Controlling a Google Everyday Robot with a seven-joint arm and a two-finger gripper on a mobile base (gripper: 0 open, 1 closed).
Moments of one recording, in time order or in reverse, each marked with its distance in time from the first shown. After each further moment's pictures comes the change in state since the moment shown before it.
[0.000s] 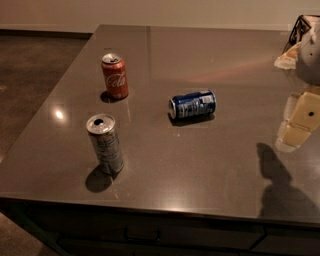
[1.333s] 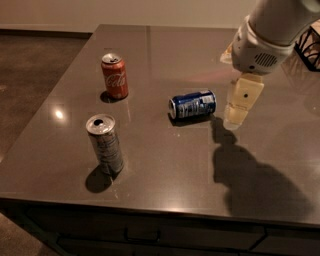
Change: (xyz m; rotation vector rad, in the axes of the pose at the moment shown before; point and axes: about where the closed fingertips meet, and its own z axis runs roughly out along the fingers) arm -0.074 -0.042 0.055 -0.061 -0.053 -0.123
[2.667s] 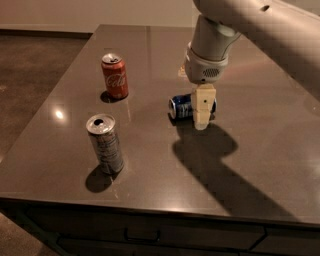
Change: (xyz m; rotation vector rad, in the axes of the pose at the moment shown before) arm -0.053 -0.041 0.103 -0.109 0.049 -0.278
